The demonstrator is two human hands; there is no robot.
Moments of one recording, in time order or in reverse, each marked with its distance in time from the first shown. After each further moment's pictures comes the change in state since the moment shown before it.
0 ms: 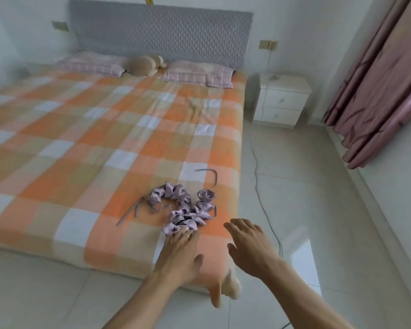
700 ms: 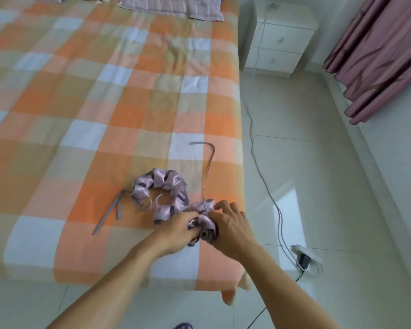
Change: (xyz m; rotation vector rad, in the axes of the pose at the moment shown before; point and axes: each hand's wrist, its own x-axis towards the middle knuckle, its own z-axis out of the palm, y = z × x) left_hand 0.145 -0.107 0.036 -0.743 -0.412 -0.028; right_hand 0.156 -0.011 0.098 0.137 -0.007 0.114
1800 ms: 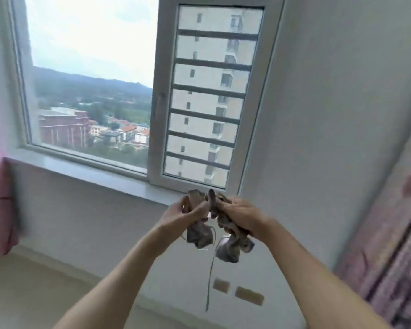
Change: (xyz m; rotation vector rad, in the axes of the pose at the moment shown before) left_hand -0.372 0.680 0.536 -0.160 -0.899 0.945; right_hand -0.876 0.197 -0.417 0.807 0.989 0.918
